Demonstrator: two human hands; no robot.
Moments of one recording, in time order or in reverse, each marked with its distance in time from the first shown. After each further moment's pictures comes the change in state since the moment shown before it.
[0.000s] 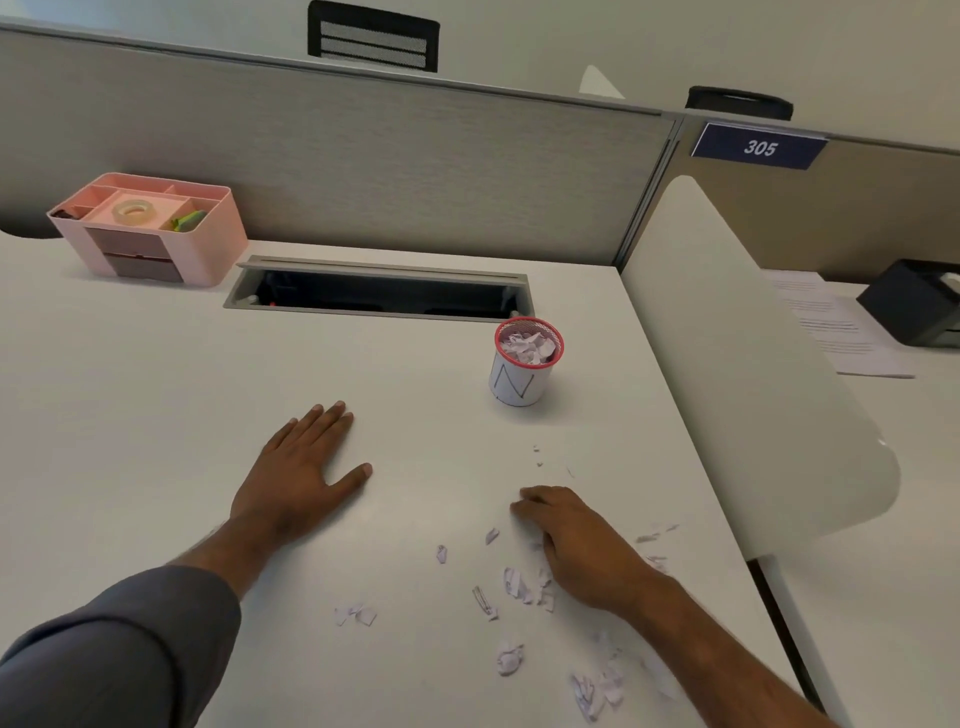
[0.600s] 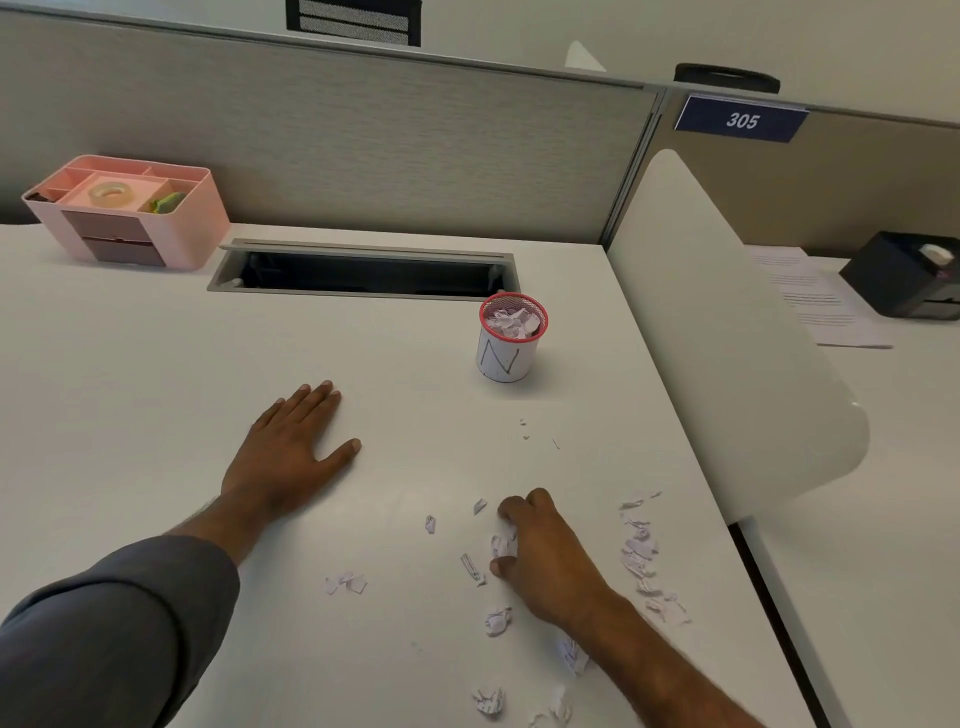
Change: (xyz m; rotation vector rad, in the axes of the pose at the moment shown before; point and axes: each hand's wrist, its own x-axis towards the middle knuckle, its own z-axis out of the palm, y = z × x) left_hand 0.000 0.003 0.003 0.030 0.014 -0.002; right_hand -0.027 -0.049 0.024 0.118 0.059 0.270
